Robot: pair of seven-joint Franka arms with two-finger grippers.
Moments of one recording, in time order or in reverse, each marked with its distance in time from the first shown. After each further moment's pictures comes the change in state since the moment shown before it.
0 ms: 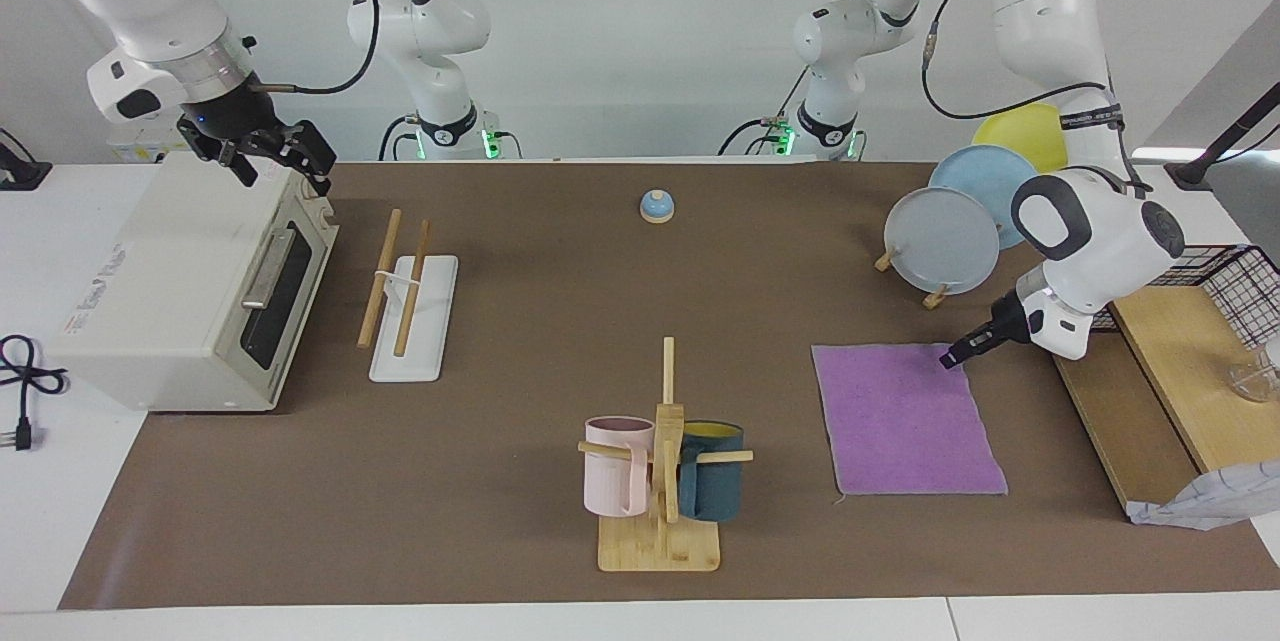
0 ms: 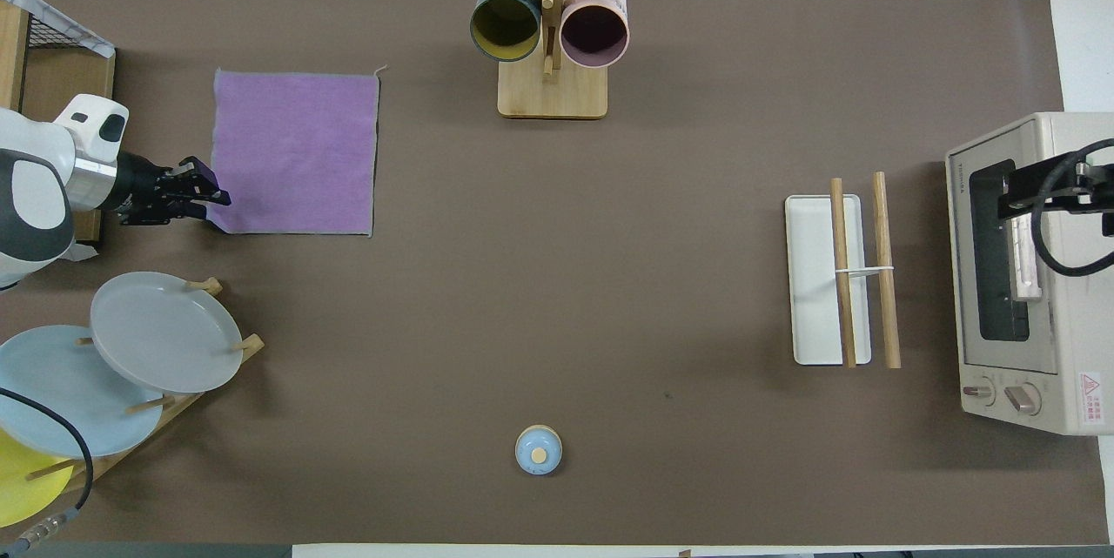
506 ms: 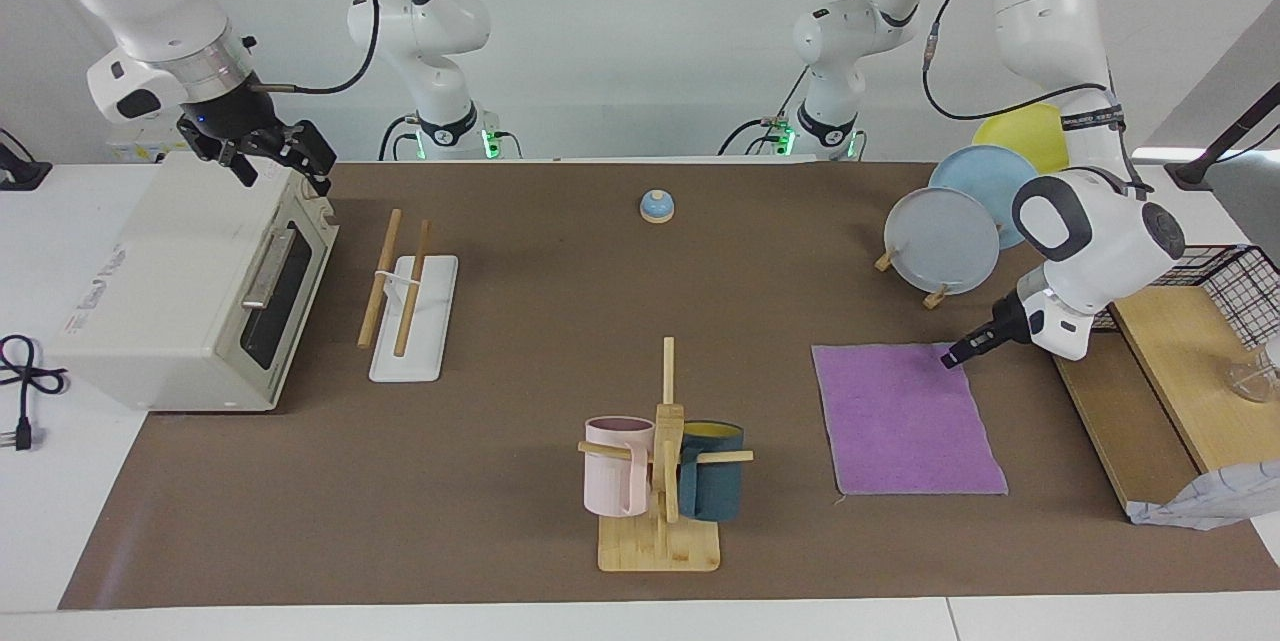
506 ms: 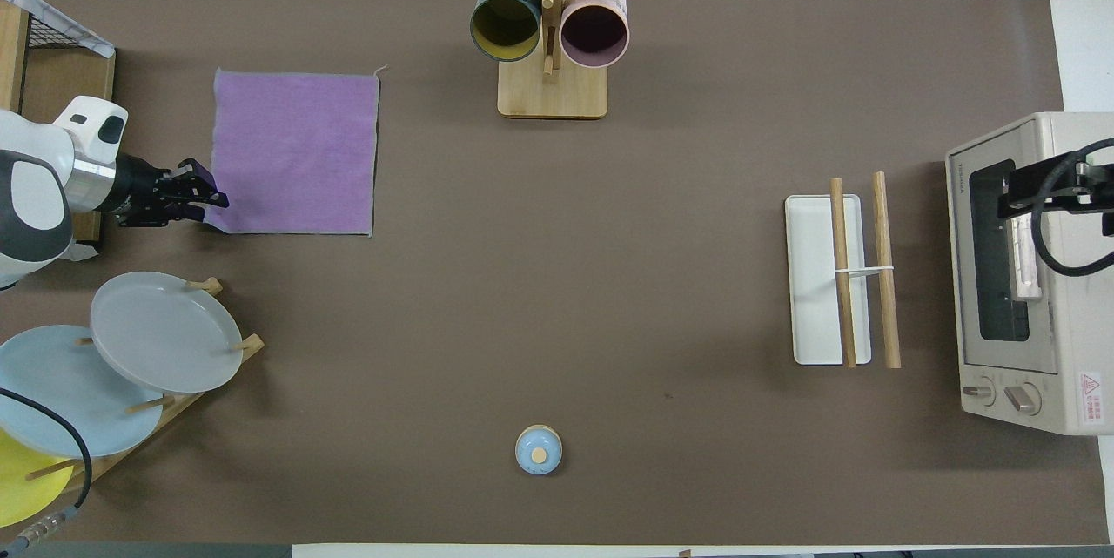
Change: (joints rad) left arm 0.003 0.003 0.006 0.000 0.008 -0.010 0.000; right arm 0.000 0.000 0.000 0.000 0.000 0.000 0.000
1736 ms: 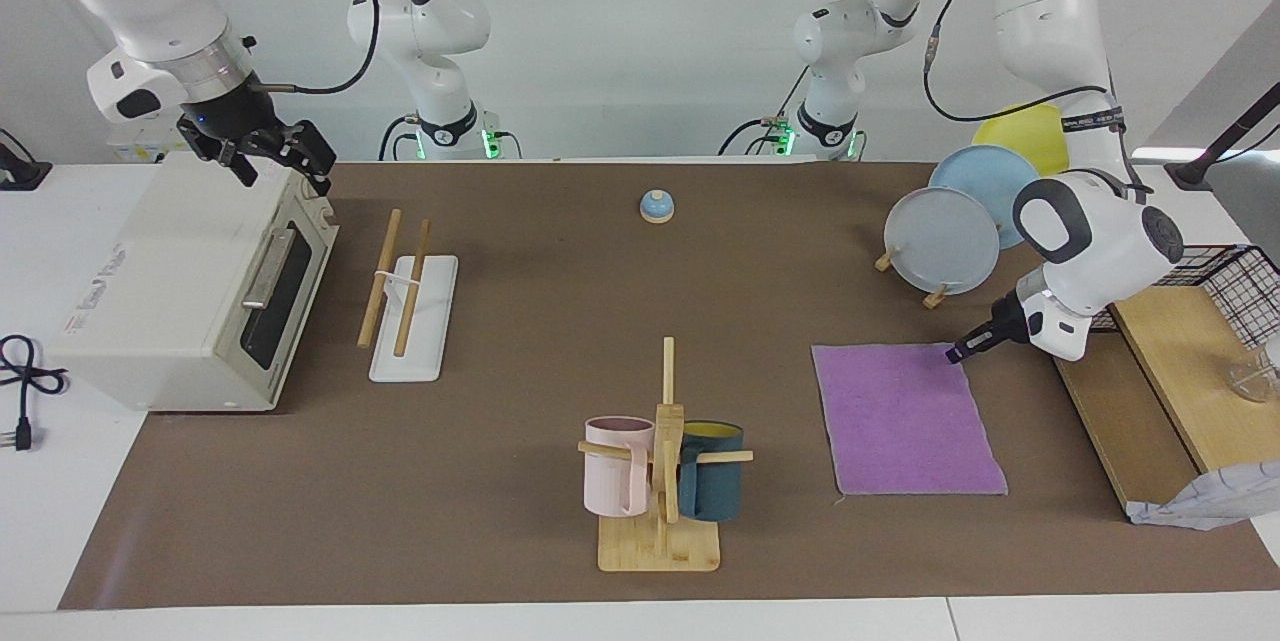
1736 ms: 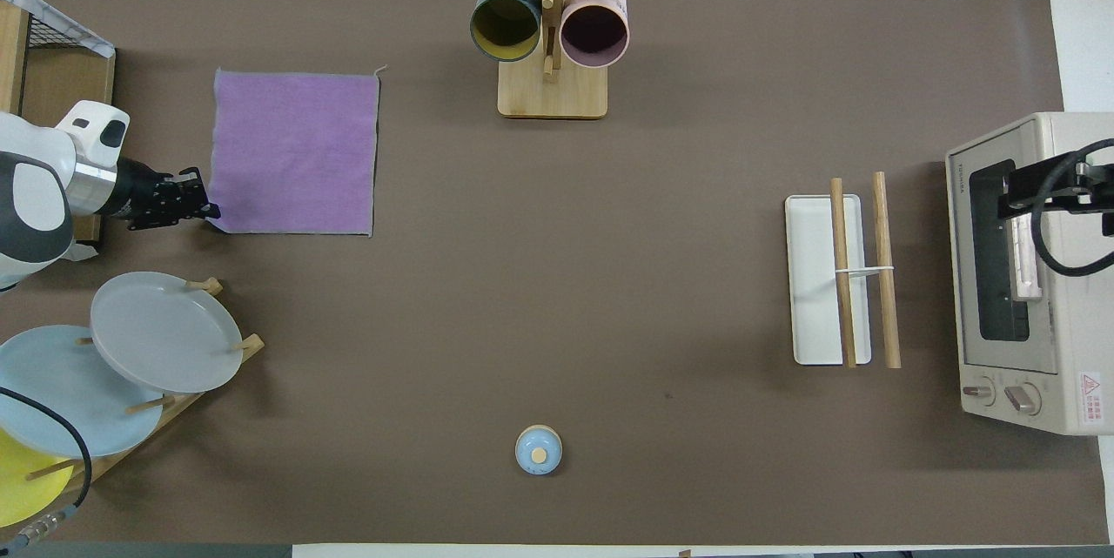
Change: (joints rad) left arm -0.001 0.006 0.002 0.001 0.017 -0.006 0.006; right arm 0.000 0.000 0.000 0.000 0.000 0.000 0.000
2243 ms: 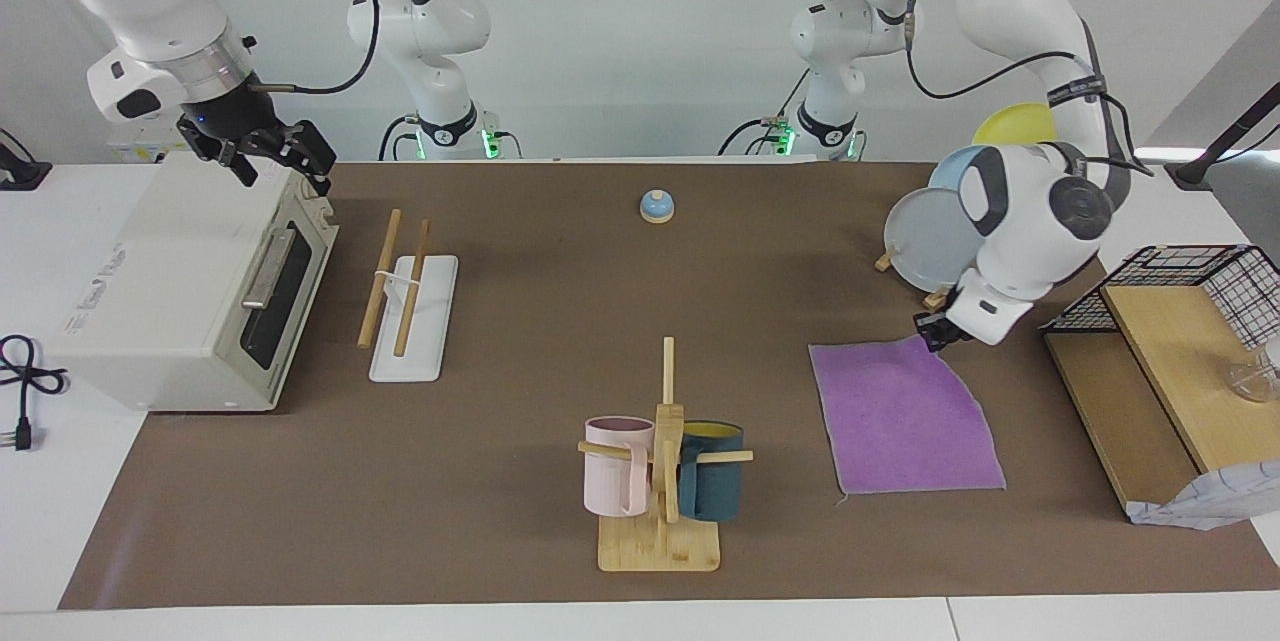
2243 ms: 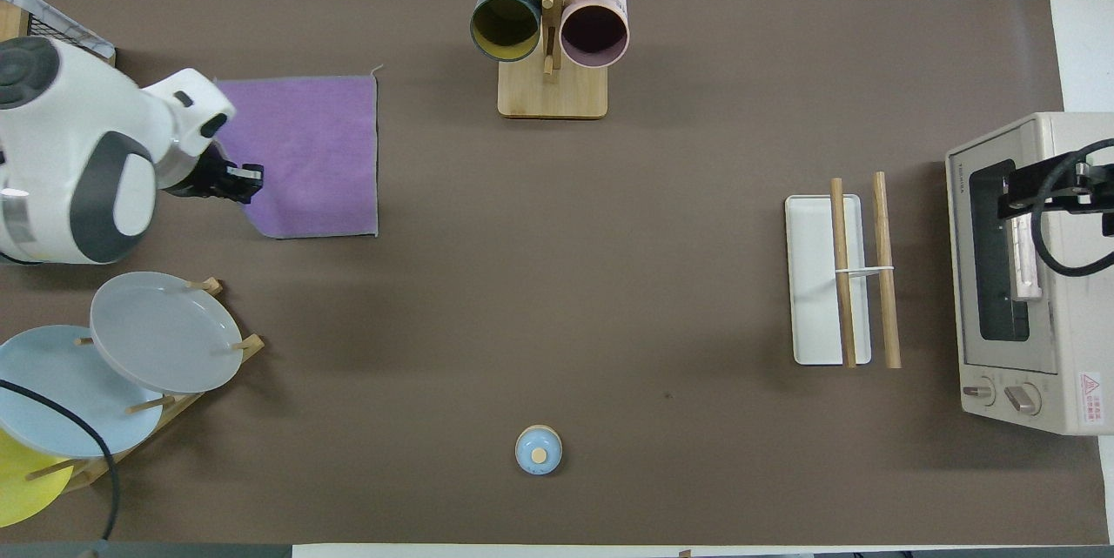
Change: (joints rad) left arm -0.326 -0.125 -0.032 0.030 0.405 -0.091 -0.005; right arm 0.000 0.000 0.000 0.000 0.000 0.000 0.000
